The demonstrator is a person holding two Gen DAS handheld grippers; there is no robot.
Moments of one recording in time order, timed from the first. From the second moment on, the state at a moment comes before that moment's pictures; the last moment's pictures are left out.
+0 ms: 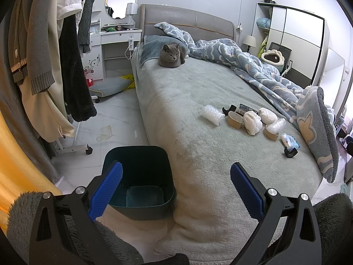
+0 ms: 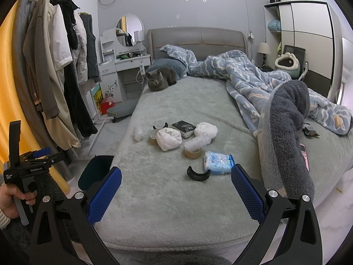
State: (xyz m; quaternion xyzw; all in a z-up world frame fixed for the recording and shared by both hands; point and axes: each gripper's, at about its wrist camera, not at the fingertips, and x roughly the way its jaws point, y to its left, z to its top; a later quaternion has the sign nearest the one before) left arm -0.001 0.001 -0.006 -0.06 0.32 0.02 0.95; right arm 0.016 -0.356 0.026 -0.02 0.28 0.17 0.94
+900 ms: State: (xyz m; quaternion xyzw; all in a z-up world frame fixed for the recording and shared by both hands) left arm 0.027 0.014 0.011 -0.06 0.31 -0.07 0.94; right arm 0.080 -0.359 -0.005 -0.02 0.35 0.10 0.93
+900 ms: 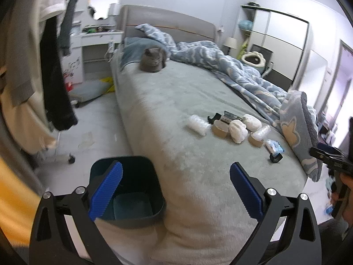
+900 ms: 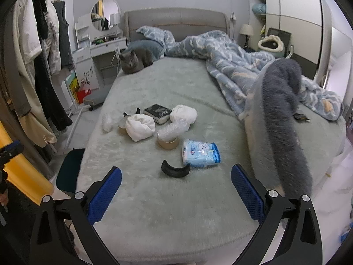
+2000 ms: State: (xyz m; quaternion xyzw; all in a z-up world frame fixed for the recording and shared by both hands) left arm 0.186 -0.036 -0.039 0.06 0.32 -0.24 0.92; right arm 0.220 -0.380 -0.097 -0.03 0.47 0.06 0.88
